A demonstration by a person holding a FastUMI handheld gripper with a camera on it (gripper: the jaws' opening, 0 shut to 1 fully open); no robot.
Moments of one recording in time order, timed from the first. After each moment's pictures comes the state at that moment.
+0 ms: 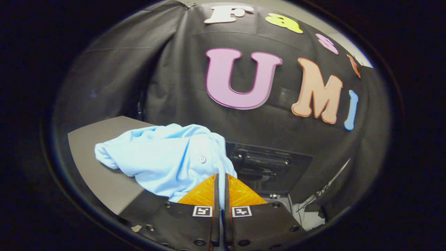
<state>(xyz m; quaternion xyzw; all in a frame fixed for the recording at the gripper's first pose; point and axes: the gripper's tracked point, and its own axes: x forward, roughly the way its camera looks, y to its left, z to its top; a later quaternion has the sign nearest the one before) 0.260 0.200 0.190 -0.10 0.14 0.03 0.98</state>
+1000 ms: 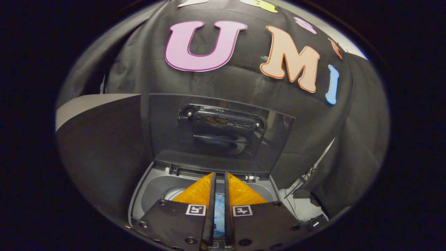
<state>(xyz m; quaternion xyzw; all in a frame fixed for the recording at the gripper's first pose) 0.290 0.116 0.107 -0.10 0.18 -0.05 0.98</state>
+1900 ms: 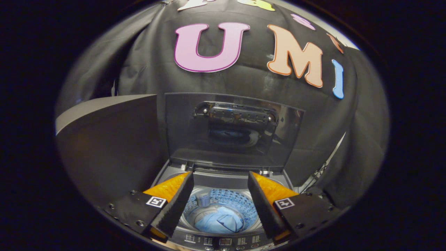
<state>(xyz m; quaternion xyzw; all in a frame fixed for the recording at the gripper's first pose) 0.279 0.145 0.096 -0.06 0.18 0.00 0.98</state>
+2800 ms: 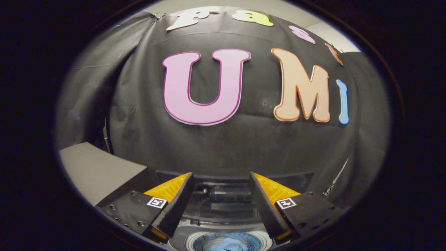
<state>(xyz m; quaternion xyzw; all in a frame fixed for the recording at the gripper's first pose) 0.404 0.163 0.238 -0.04 0.04 -0.01 1.00</state>
